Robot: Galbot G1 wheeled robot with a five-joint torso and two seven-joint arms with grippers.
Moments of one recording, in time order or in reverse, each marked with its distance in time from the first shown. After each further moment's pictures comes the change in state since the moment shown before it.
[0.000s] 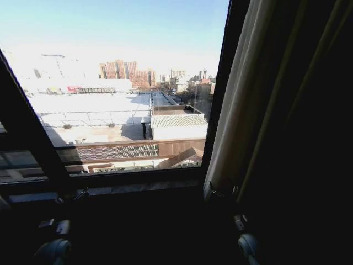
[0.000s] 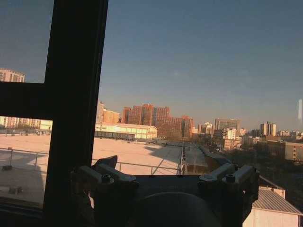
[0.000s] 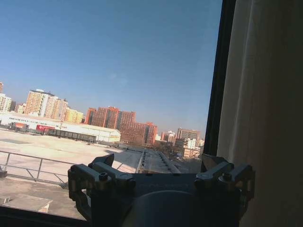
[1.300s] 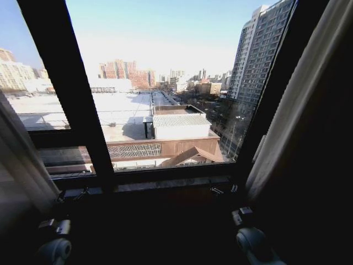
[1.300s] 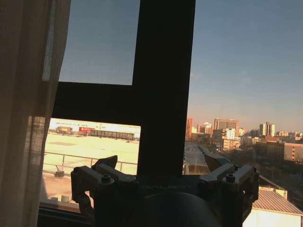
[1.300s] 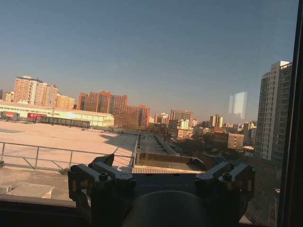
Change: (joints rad) left arm 0.000 0.000 0.000 0.000 0.000 0.000 0.000; right arm 0.033 -0.021 -0.030 0.035 0.064 -0.149 0.068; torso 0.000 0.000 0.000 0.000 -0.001
